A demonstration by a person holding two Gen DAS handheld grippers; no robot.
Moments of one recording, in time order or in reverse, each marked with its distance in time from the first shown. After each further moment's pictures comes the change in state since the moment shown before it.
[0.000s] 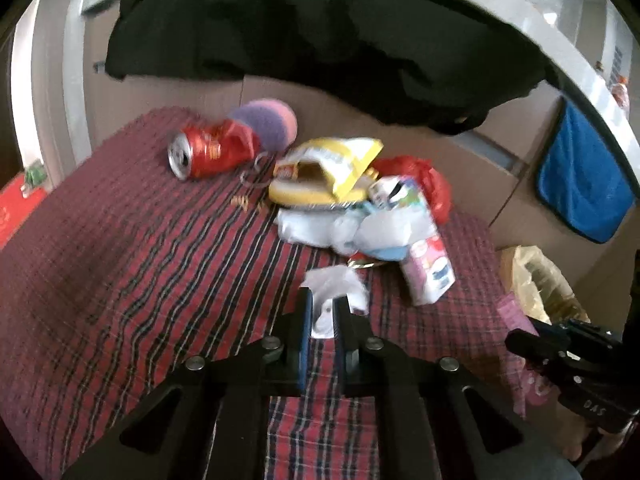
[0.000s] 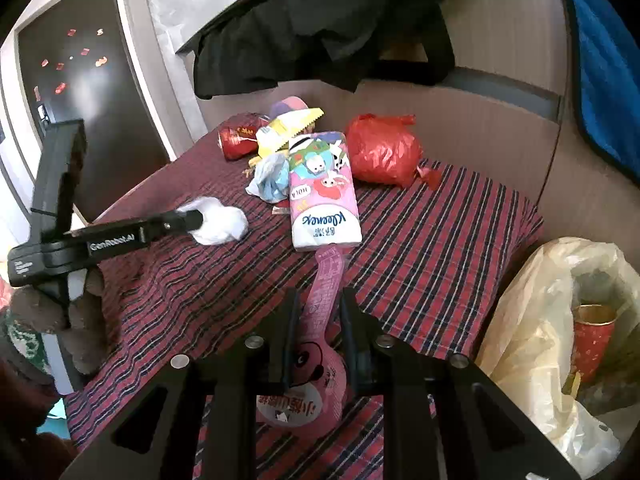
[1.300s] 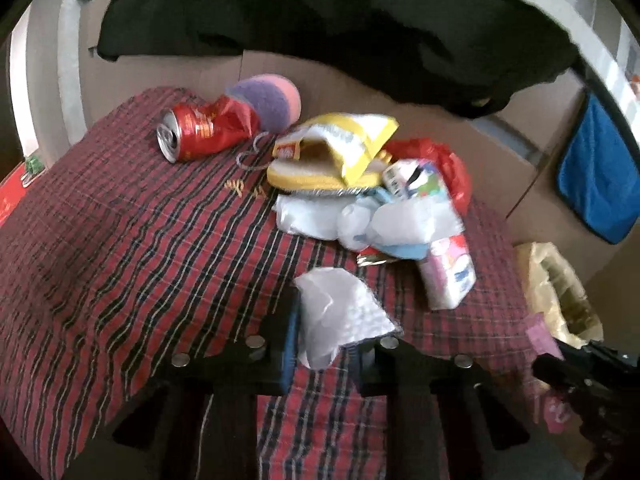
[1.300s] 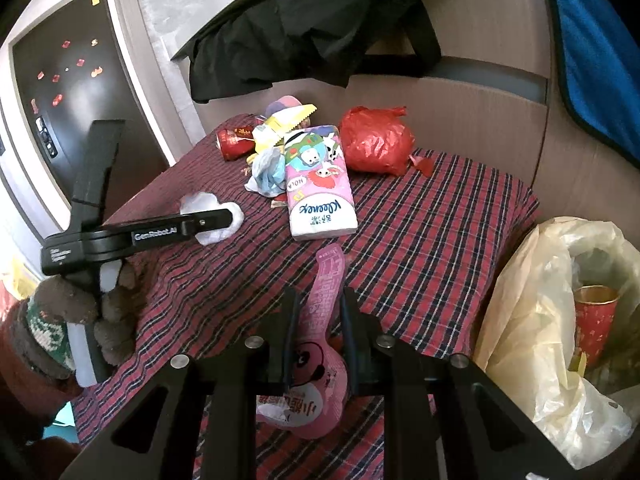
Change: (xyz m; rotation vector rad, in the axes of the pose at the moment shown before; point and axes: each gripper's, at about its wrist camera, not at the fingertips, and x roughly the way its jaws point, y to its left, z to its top) left arm 0.032 0.005 -0.005 -0.032 0.059 0.012; right arm -0.001 -0.005 -0.011 0.043 -0.003 0.017
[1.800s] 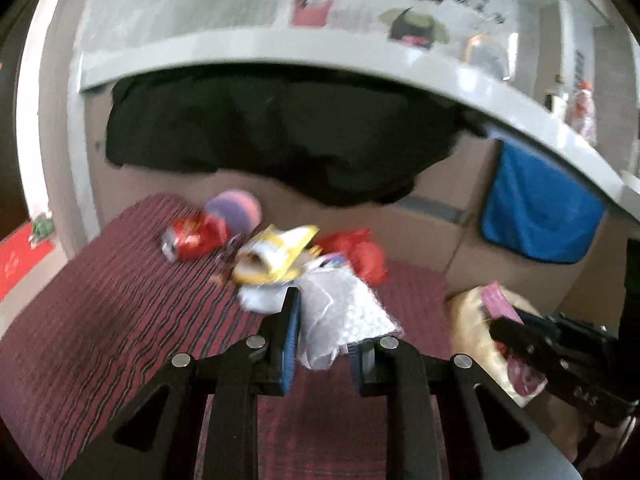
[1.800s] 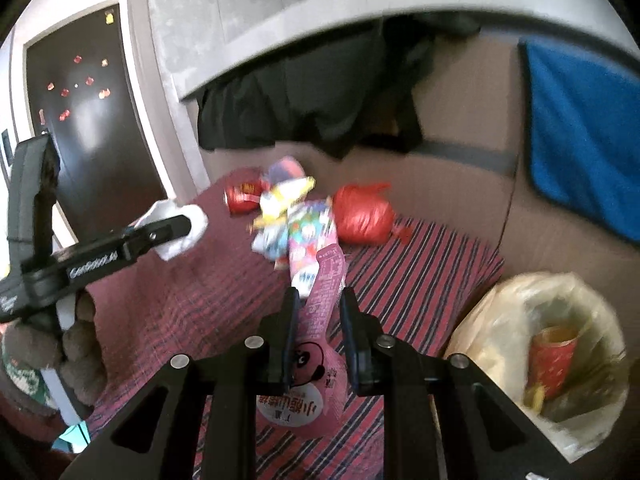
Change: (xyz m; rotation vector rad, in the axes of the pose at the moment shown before) left arm -0.113 -0.076 0.011 0.111 -0.273 -0.017; right arm -0.073 -0.002 0.031 -0.044 -0.190 -0.052
